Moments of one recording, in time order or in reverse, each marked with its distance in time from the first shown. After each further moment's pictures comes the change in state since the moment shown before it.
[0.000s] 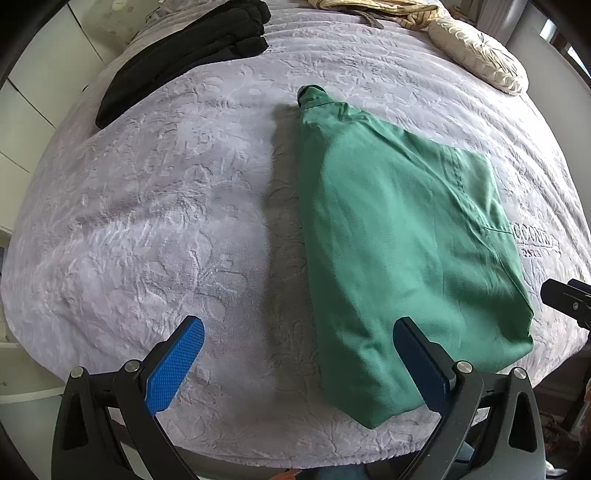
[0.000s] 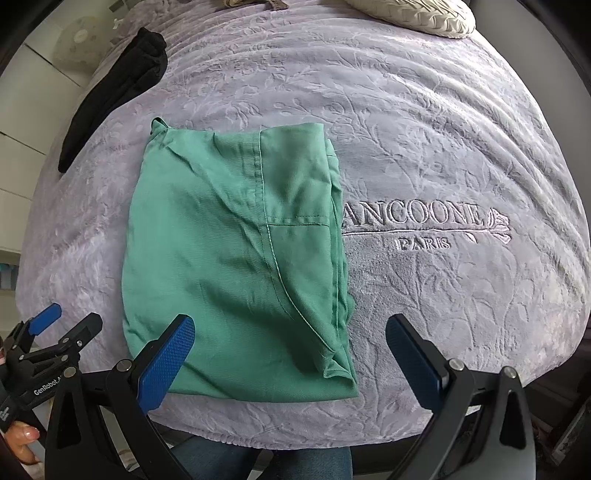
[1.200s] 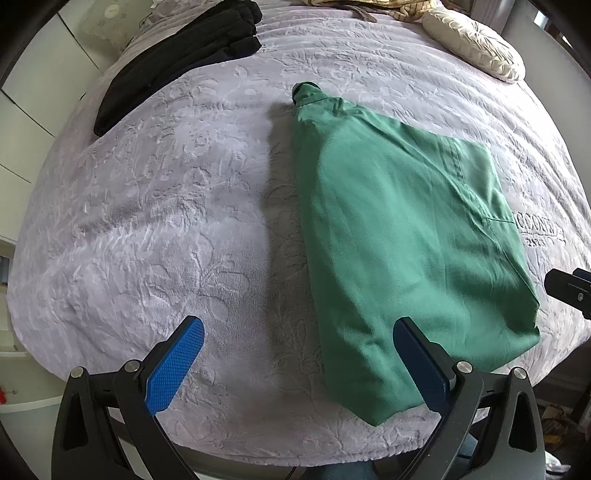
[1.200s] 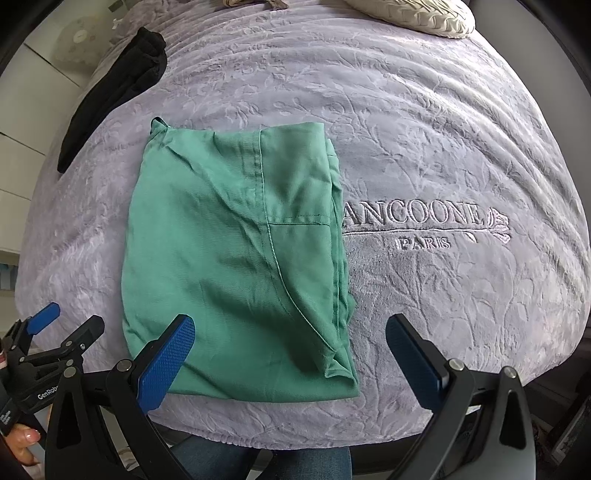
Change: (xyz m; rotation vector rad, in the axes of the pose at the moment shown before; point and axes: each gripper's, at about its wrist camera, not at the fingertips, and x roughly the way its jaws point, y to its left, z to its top) left arm 0.000 -0.006 0.000 0.038 0.011 0.028; right arm -0.002 -0.001 -0.001 -0.002 -0.002 -0.005
